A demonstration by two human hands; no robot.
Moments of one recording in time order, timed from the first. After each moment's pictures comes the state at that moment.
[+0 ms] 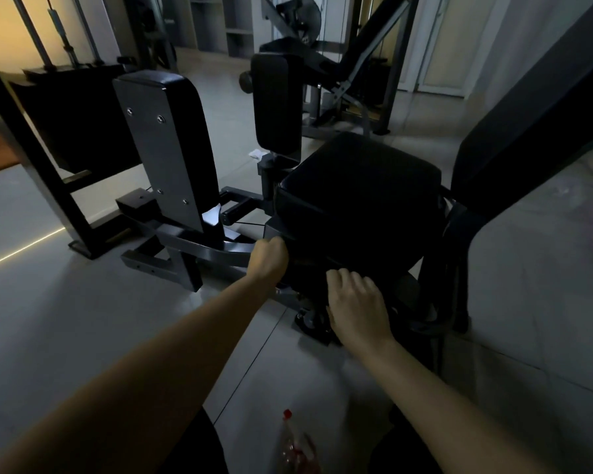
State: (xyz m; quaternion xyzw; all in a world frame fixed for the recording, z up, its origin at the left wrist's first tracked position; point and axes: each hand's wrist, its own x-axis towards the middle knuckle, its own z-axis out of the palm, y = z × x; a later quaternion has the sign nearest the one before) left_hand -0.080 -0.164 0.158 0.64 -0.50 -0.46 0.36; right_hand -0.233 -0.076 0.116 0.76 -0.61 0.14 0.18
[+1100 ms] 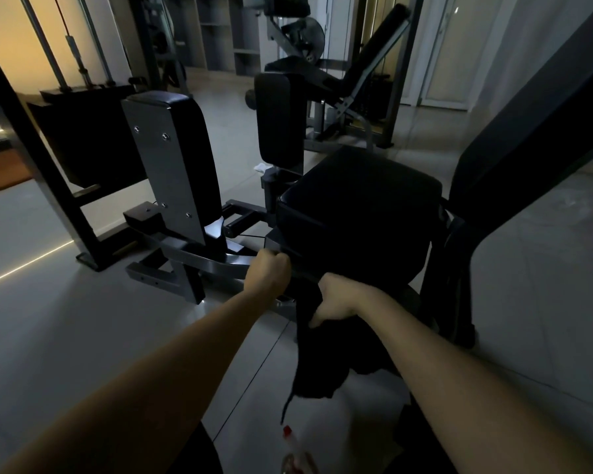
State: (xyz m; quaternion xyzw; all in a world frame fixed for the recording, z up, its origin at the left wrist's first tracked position) left_hand -0.080 -0.171 0.149 0.65 -0.56 -0.38 0.34; right_hand -0.233 -0.137 0.165 0.70 -0.63 -0.04 -0.32
